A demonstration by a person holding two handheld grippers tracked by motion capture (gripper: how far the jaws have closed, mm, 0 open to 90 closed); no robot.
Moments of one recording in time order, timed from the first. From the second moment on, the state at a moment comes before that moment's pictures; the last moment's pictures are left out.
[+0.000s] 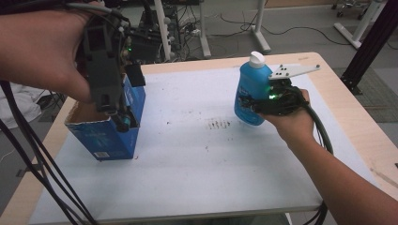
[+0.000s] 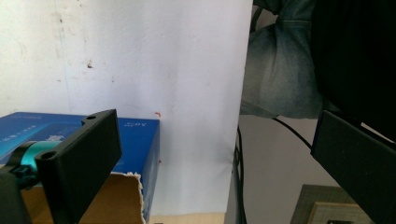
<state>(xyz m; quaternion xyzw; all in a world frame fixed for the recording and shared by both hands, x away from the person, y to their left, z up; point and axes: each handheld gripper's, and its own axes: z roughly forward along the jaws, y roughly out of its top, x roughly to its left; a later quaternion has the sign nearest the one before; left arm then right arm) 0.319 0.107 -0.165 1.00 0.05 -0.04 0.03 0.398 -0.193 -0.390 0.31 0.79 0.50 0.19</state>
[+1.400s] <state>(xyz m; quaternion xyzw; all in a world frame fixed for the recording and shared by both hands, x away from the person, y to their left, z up) 0.328 0.051 -0.199 1.00 0.01 0.01 0.01 0.321 -0.101 -0.369 0.07 0.85 0.52 0.04</state>
